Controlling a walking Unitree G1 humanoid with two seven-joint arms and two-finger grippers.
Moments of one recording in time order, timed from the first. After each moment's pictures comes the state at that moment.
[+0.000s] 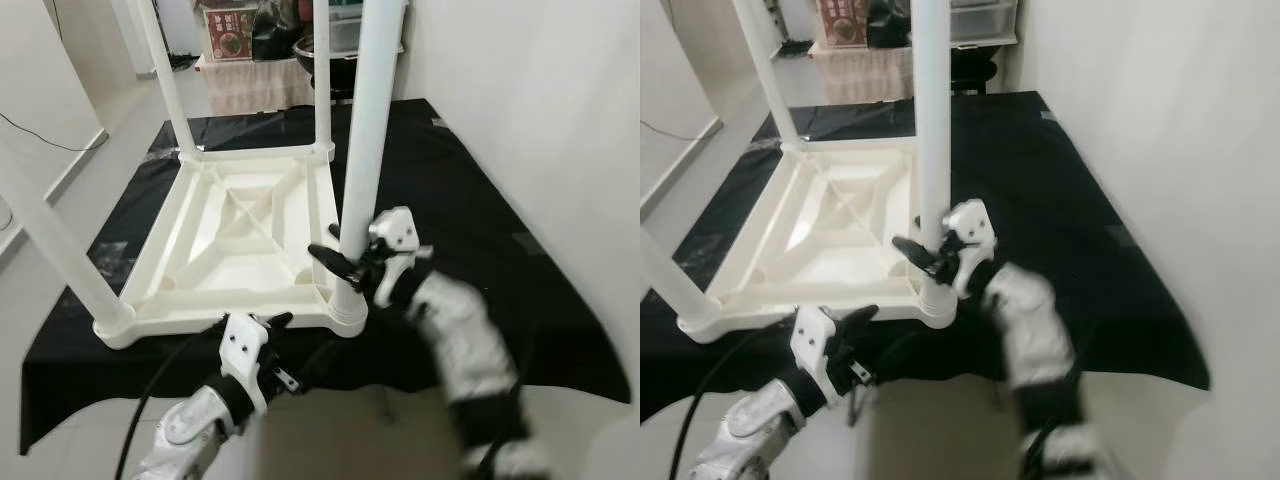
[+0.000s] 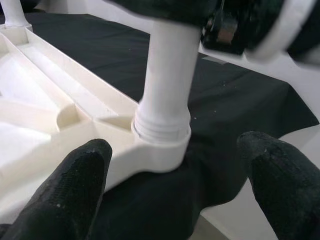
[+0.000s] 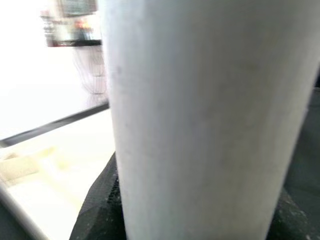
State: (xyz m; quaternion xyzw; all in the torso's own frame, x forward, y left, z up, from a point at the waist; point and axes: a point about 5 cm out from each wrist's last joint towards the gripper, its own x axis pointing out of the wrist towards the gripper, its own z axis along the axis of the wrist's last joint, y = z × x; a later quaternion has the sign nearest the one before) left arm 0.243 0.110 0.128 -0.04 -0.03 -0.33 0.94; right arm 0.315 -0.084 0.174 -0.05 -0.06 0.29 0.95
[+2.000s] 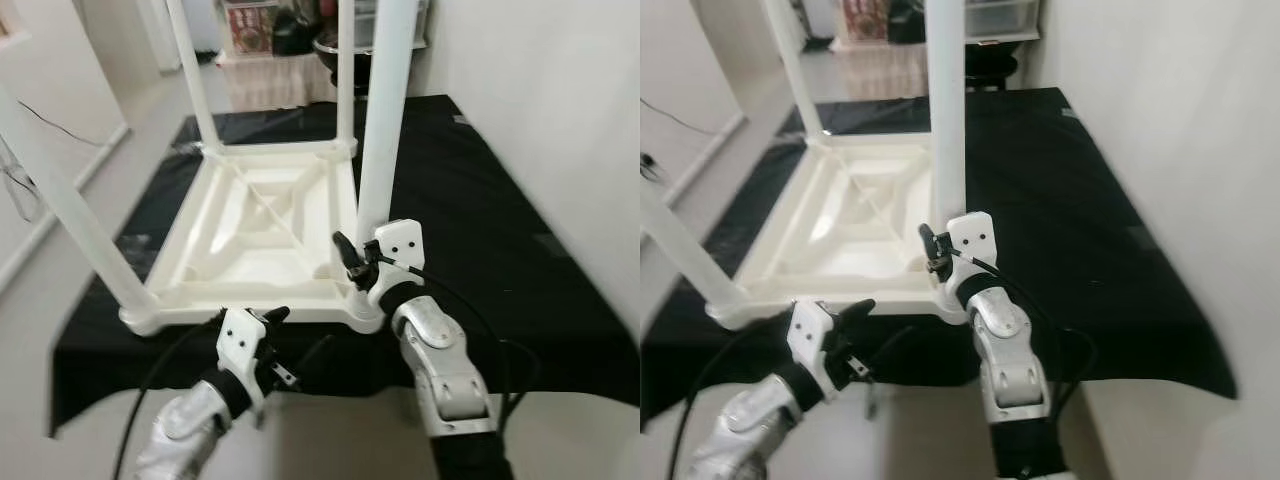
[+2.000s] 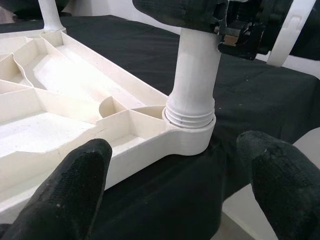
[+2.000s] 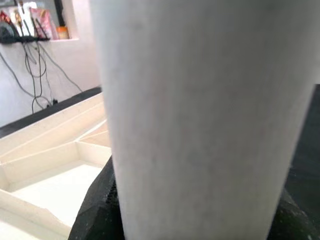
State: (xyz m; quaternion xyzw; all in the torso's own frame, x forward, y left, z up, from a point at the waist) left arm 0.245 0.115 0.129 -0.03 -0.03 -0.32 0.95; right arm 0.322 -0.096 0.177 -0.06 -0.04 0.15 0.99
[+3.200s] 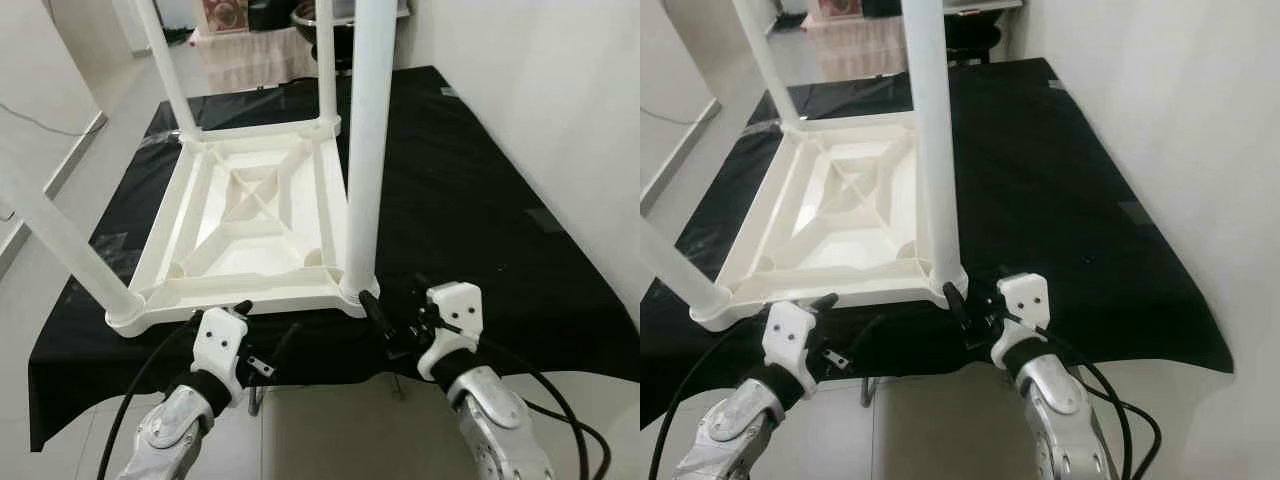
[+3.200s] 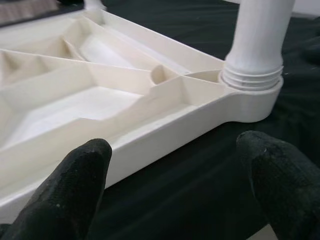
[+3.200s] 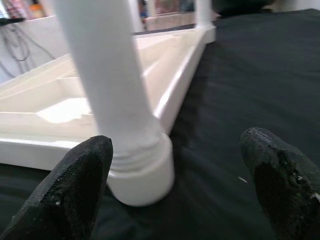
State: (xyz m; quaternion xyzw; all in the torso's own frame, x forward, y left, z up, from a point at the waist) left arm 0.235 0.142 0.128 0.04 -0.04 -0.19 0.98; right arm 0.254 -0.149 0.136 0.01 -0.02 0.15 0.99
